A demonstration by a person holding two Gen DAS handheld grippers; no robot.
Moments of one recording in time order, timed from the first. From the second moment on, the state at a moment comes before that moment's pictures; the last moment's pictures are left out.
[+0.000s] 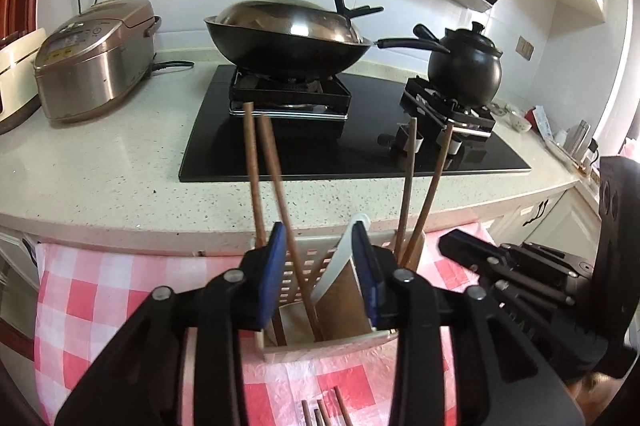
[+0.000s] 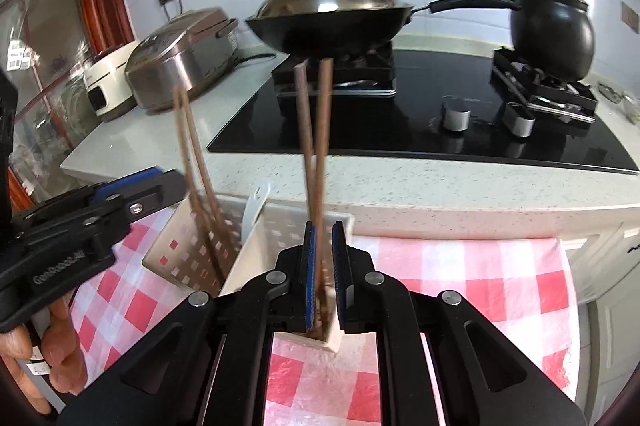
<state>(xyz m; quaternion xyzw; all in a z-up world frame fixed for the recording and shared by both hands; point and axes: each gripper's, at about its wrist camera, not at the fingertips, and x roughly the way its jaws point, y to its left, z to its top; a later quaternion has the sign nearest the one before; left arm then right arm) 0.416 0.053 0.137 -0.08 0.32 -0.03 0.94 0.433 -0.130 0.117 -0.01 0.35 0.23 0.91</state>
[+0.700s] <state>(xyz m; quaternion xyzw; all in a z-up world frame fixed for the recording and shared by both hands) 0.232 0.045 0.013 -0.08 0.40 -0.02 0.91 0.280 -0.211 -0.013 0.00 0.42 0.18 0.89</state>
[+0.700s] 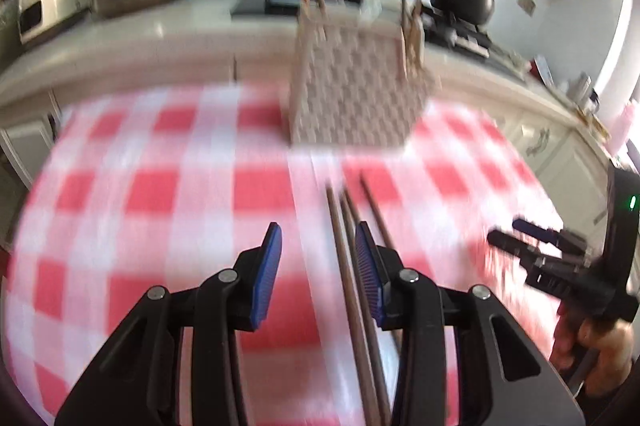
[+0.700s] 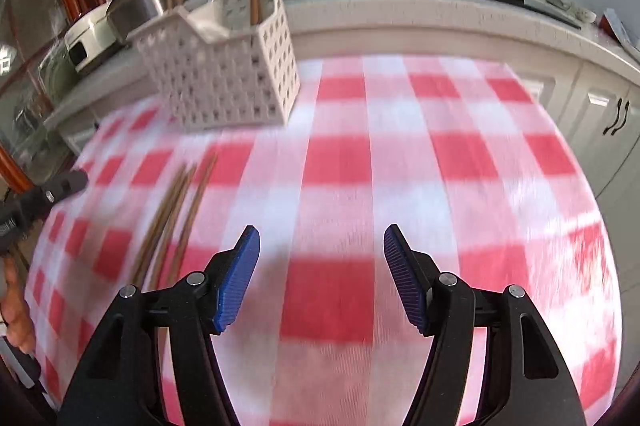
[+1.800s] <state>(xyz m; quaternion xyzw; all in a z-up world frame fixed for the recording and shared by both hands) 0.250 0.038 -0.036 -0.01 0.46 0.00 0.89 0.257 -0.173 -0.021 -0.03 0.43 0.23 0.87</state>
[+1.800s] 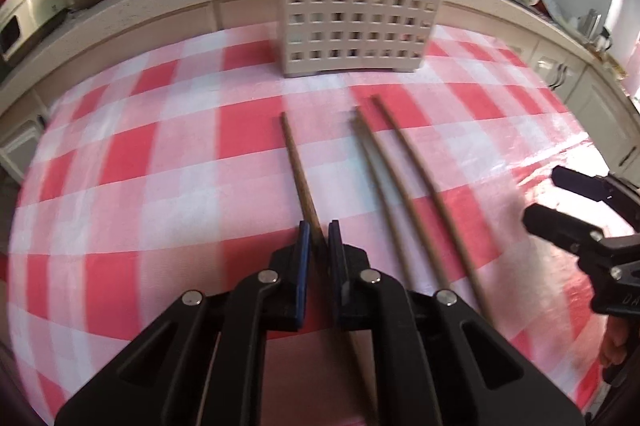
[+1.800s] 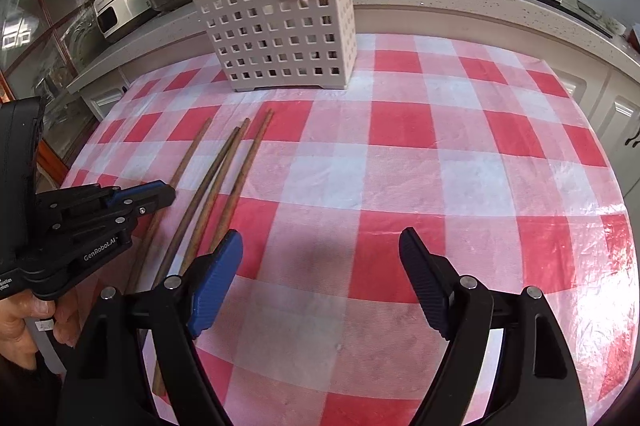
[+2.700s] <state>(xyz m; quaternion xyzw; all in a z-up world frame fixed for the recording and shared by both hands) 0.219 0.114 -0.038 -0.08 0.44 0.02 0.90 0.261 -0.073 -0.029 -0.08 0.45 0.23 0.86</state>
